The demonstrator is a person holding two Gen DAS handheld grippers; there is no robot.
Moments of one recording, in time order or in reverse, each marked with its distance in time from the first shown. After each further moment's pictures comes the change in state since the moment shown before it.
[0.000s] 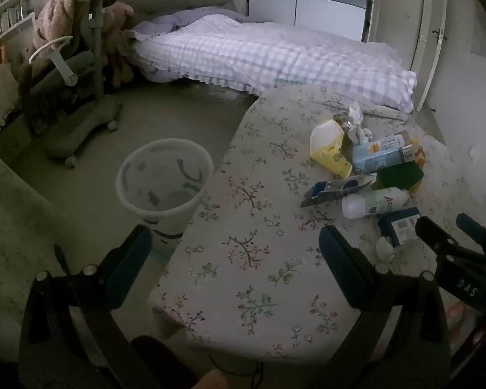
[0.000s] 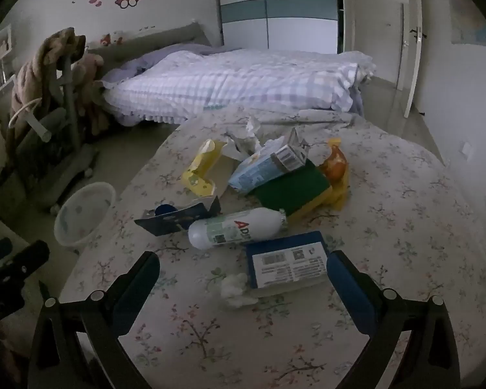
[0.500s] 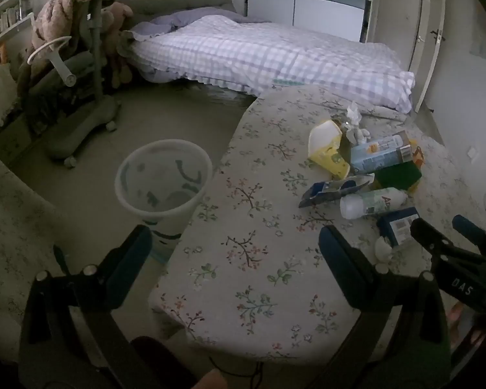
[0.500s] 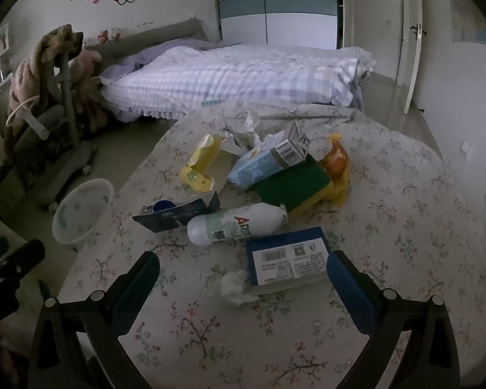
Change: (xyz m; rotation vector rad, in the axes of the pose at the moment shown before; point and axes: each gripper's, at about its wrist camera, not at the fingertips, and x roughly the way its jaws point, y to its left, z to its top) left arm -0.008 0.001 0.008 0.014 -0.001 -0.001; right arm 0.005 0.002 -0.002 0.011 0.030 0.014
